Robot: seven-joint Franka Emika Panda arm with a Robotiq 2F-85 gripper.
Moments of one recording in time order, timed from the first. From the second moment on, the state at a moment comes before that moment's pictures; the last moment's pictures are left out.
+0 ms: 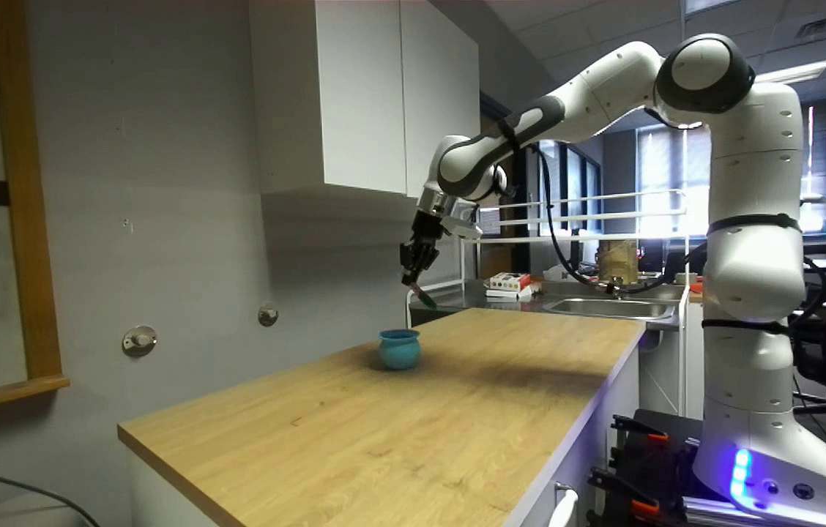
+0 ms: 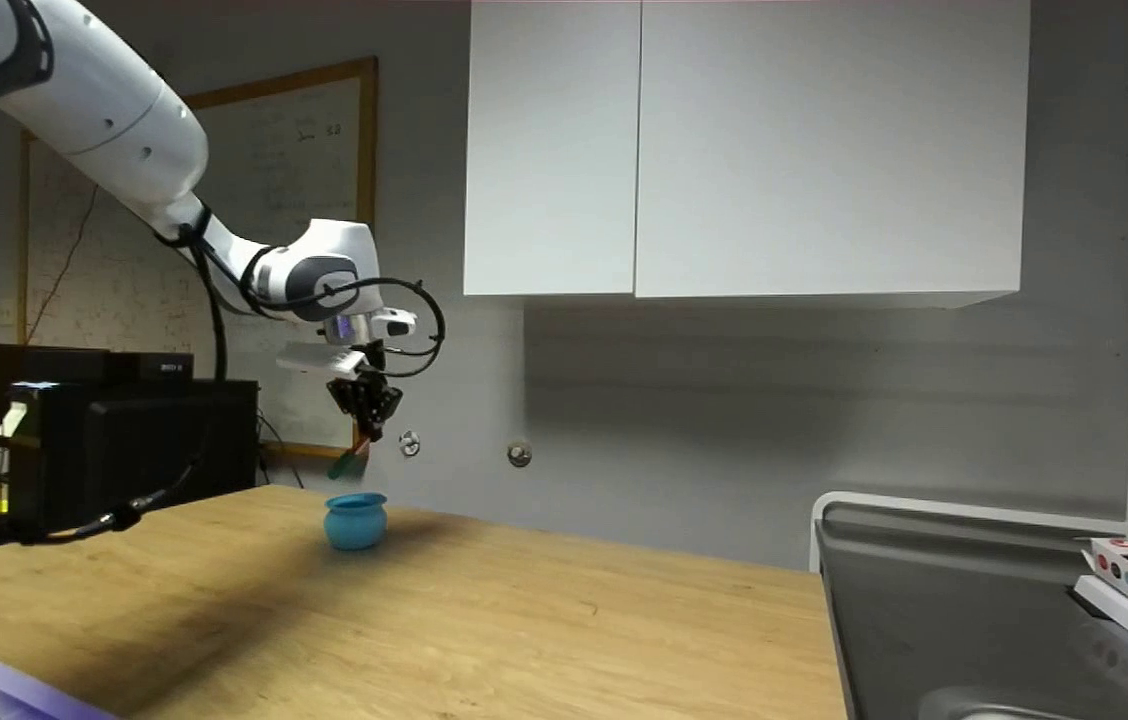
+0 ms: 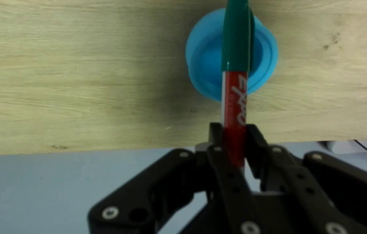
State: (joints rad) arm 0.04 -0.05 0.05 -2.10 0.12 2.44 0.00
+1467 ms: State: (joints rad) arm 0.06 0.15 0.06 -2.00 -0.27 2.72 0.48
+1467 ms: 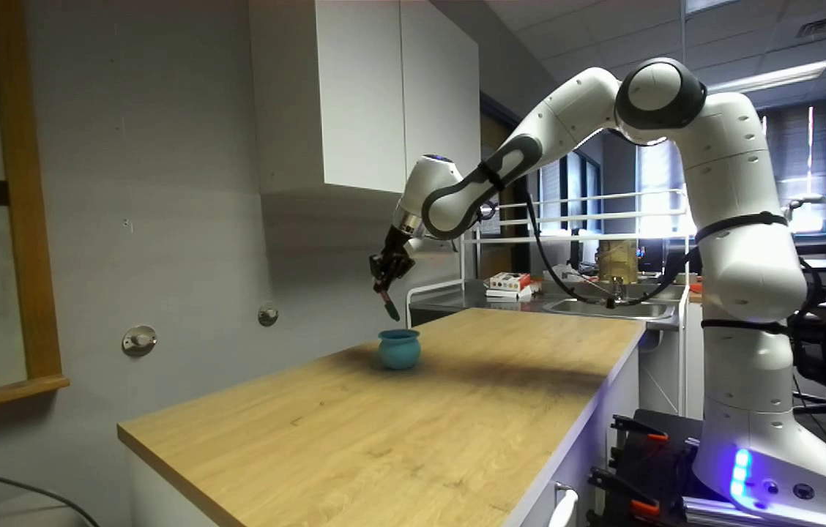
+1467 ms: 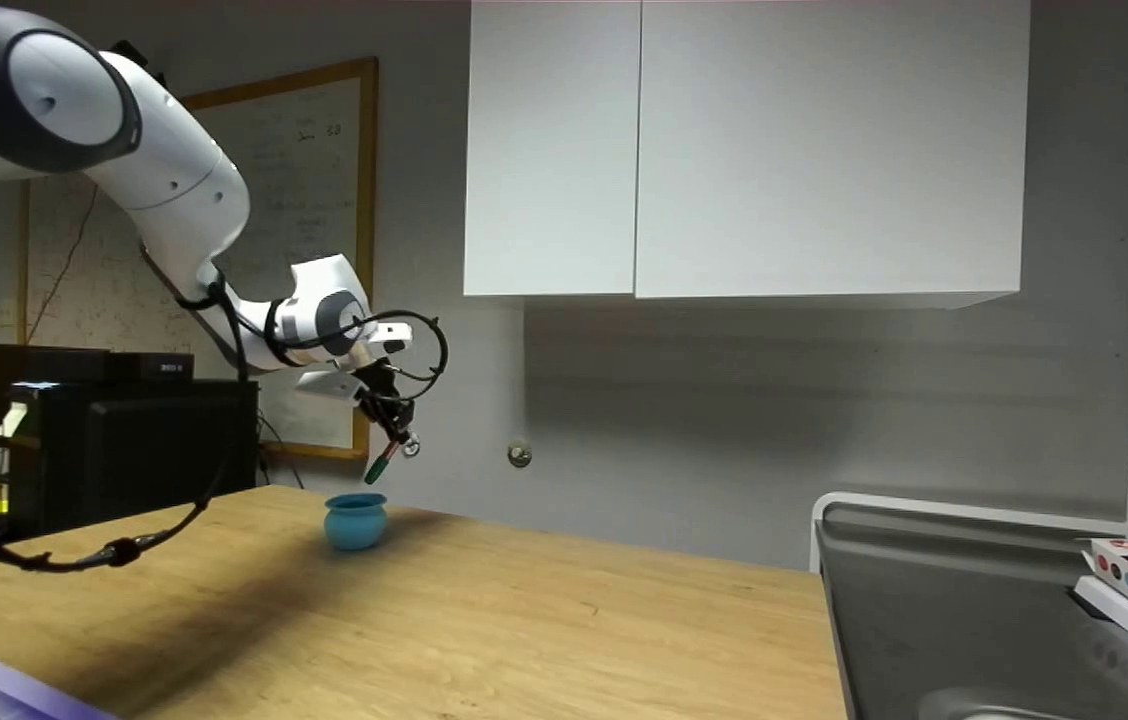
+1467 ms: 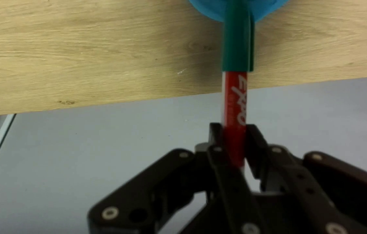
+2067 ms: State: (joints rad) arm 0.06 0.24 0.05 -1.92 -0.30 2.72 0.54
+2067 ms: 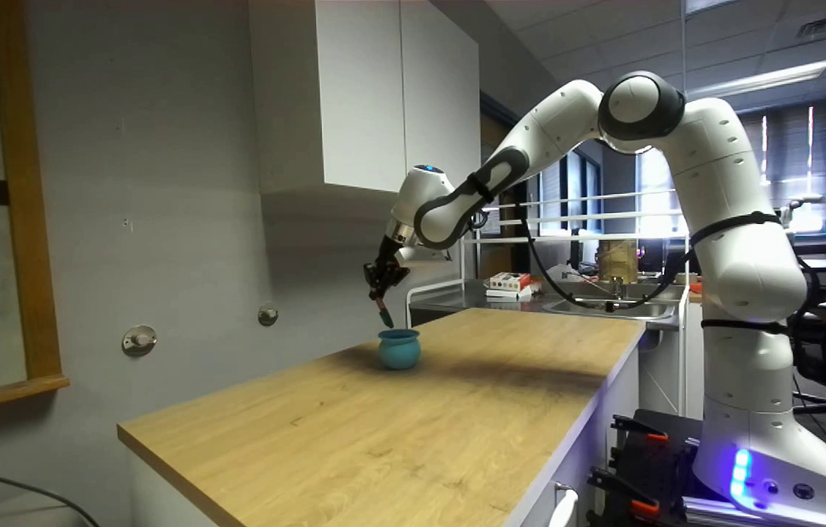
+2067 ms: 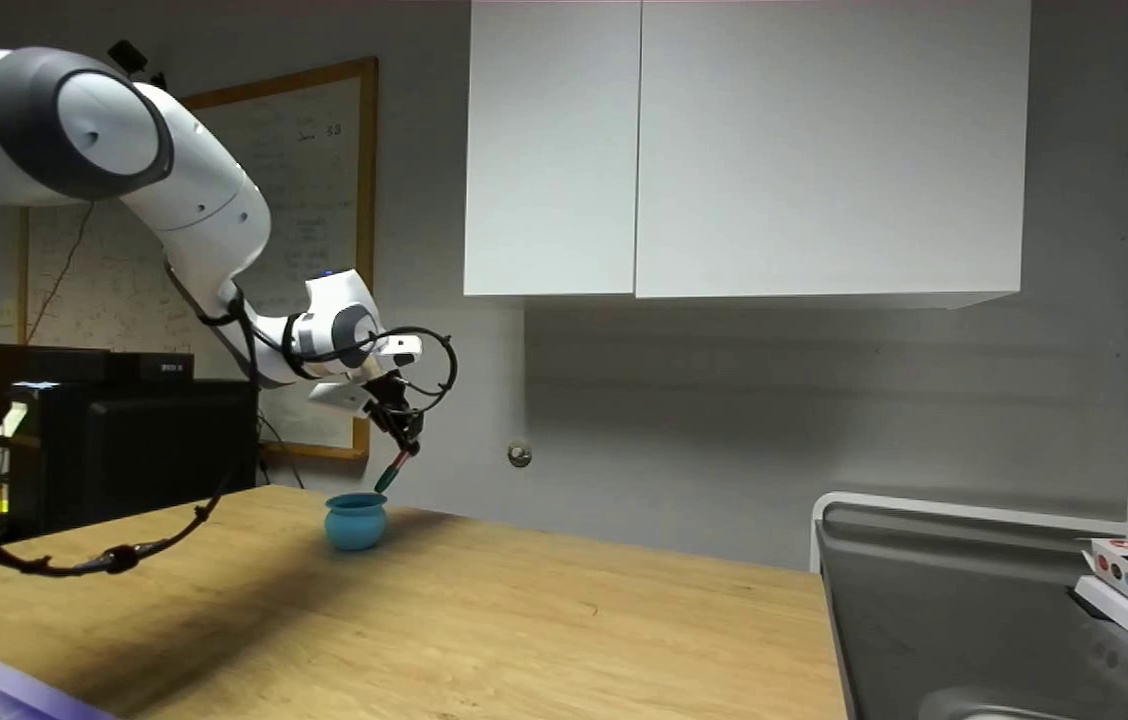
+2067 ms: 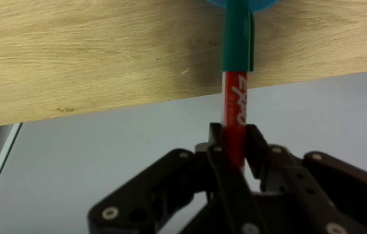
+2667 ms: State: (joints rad) arm 0.07 0.24 0.03 -1.92 -0.33 2.72 0.57
